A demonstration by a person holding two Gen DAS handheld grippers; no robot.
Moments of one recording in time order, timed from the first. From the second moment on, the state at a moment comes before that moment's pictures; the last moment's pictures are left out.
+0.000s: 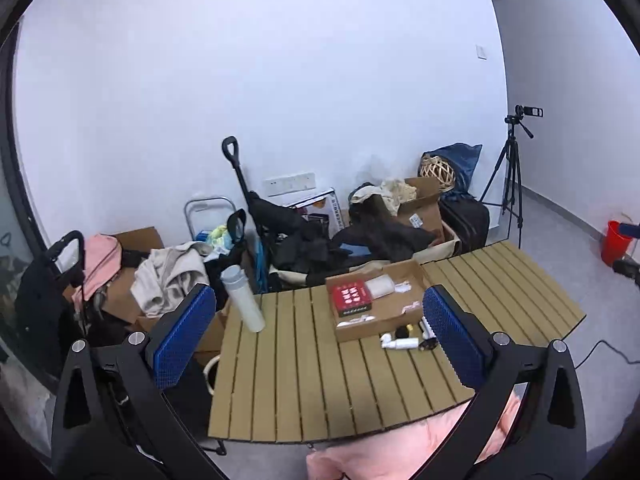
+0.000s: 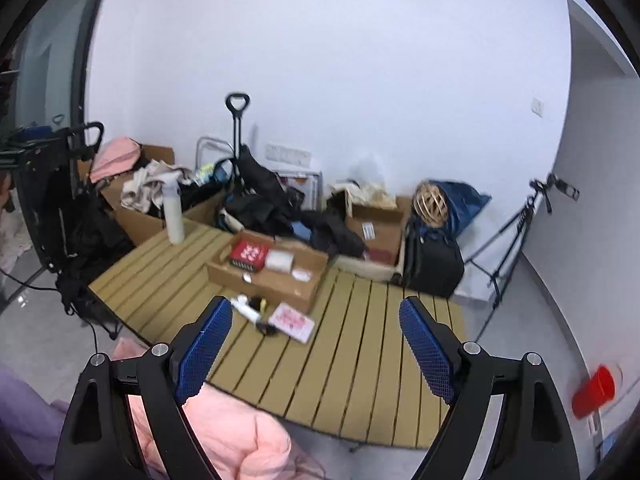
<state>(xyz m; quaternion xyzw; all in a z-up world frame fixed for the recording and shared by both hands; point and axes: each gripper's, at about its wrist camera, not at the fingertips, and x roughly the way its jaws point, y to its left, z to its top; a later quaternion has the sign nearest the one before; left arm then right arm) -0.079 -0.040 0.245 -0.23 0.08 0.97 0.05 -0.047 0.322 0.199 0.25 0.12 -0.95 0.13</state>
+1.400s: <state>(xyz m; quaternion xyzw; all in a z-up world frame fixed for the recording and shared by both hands) -0.358 0.190 -0.128 -0.48 0.02 0.82 0.30 -0.377 0.337 -0.178 0.51 -0.17 -0.82 0.19</state>
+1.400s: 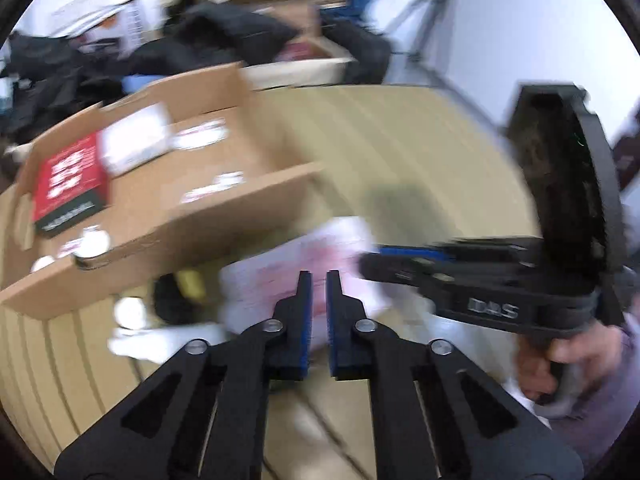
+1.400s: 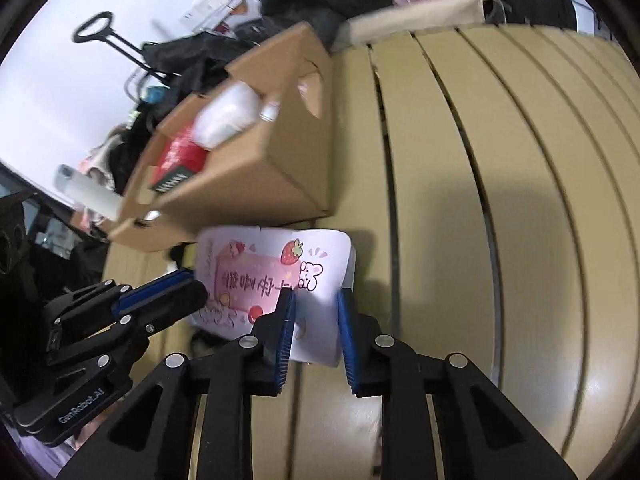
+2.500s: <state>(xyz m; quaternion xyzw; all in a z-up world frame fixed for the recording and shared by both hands) -0.385 0.205 -0.199 -0.53 0.04 0.81 0.24 -0.340 0.321 -0.215 0.49 -0.17 -0.86 0.07</state>
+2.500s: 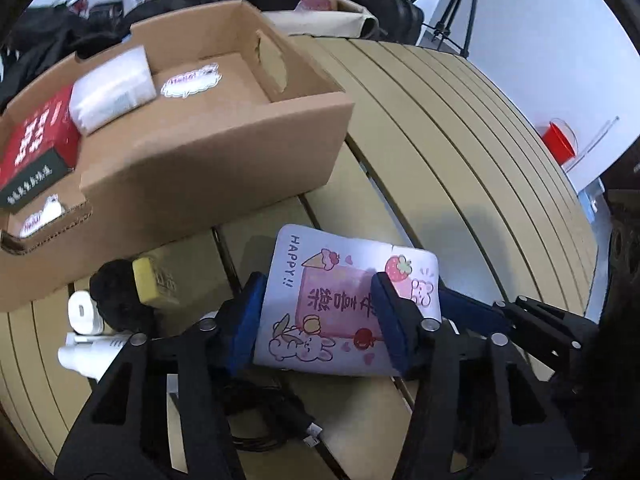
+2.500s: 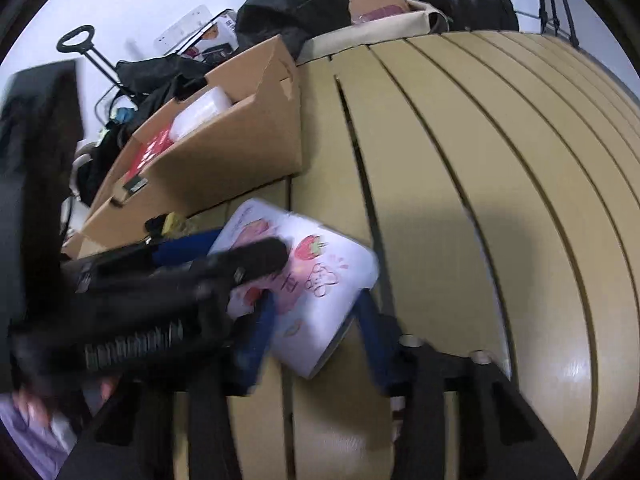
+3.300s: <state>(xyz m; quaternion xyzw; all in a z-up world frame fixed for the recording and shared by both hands) -0.440 0.147 -0.059 -0.45 -0.09 0.85 0.24 -0.398 0.305 -0.048 0.40 -0.08 -0.90 0.11</state>
